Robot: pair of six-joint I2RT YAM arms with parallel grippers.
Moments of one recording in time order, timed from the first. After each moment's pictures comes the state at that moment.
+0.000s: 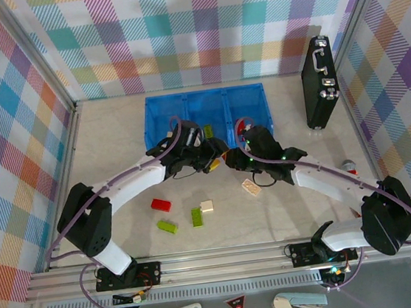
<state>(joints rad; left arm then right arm) -0.69 1.61 1.14 -0.26 0.37 -1.23 0.65 1.30 0.86 -0.30 -0.09 0.77</state>
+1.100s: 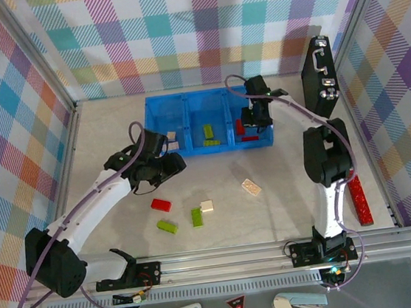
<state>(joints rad) -0.53 1.28 1.09 -0.82 0.05 -0.89 0.32 2.03 1.65 -0.72 0.01 0.31</state>
